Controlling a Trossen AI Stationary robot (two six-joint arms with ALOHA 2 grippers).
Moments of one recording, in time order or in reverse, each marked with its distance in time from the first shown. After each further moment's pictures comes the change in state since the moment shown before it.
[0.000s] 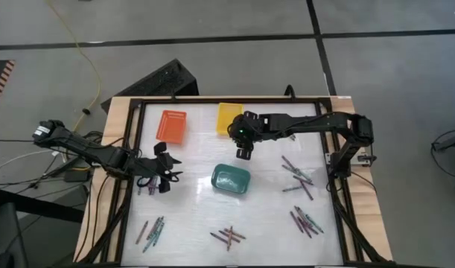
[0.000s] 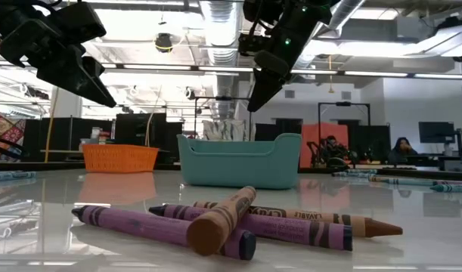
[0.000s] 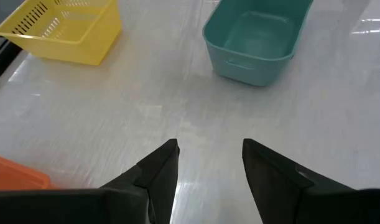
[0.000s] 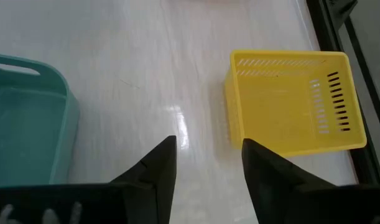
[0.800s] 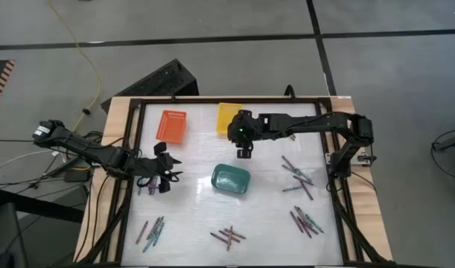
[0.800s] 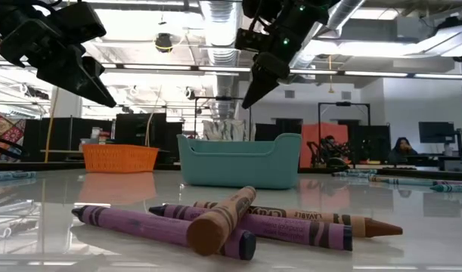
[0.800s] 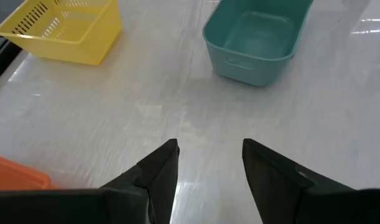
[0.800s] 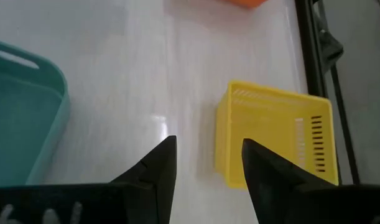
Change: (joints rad) left arm 0.000 0.000 0.000 0.000 0.000 0.000; right arm -0.004 0.000 0.000 0.075 0.000 -0.208
